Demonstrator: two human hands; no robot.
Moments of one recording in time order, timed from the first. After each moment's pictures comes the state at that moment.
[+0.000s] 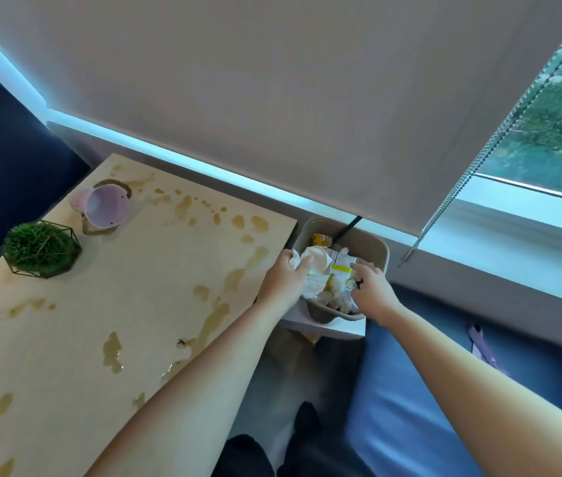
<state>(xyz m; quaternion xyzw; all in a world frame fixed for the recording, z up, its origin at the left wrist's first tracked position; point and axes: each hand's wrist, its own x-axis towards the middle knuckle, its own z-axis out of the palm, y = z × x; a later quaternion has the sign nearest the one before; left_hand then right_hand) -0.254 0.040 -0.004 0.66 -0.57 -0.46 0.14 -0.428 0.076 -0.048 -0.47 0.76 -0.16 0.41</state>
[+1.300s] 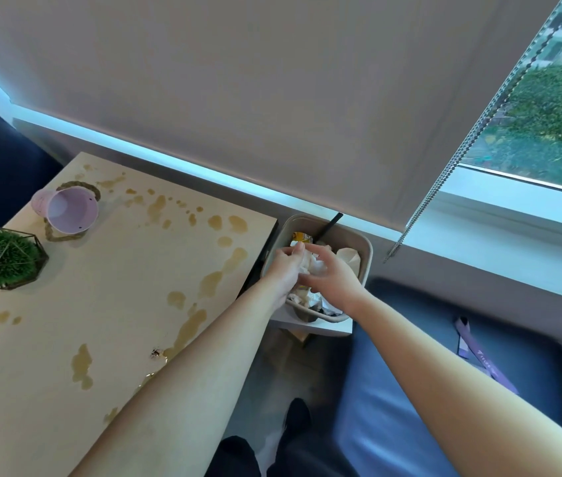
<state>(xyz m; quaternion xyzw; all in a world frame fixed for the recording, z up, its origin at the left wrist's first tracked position) -0.301 0.013 -0.026 0.63 -0.38 -0.65 0.19 -0.410 0.056 -0.026 -0.47 0.67 -0.30 0.49</state>
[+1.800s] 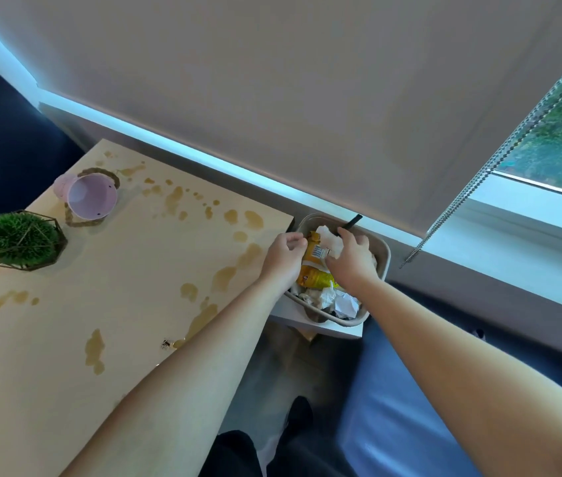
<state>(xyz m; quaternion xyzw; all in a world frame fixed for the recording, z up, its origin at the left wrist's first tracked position) -0.281 -0.001 -0.021 0.66 -0.50 -0.51 0.23 -0.414 0.016 -0.040 -0.48 0.78 -0.17 0.36</state>
